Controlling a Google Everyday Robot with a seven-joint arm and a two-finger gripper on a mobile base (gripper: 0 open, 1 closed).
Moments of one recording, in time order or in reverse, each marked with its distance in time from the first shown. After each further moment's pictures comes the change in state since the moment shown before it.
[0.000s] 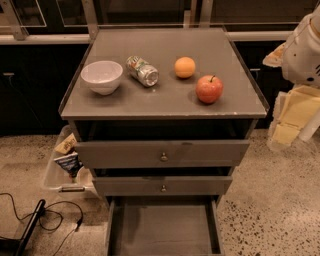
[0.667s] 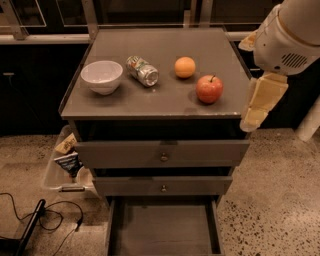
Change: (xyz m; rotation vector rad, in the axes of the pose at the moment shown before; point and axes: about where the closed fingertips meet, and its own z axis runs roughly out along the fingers) arm -0.042 -0.035 0.013 0.081 -0.070 -0.082
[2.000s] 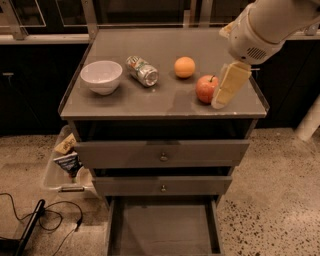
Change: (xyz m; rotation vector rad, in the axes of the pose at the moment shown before) arm -0.030 -0.072 0.047 0.113 -0.124 0.008
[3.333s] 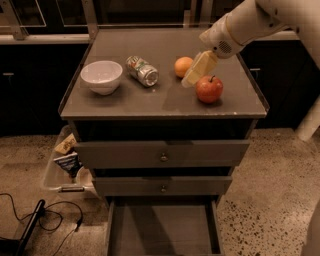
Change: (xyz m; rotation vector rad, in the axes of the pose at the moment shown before) arm -0.034 -0.074 0.100 -0.104 -0.288 0.223
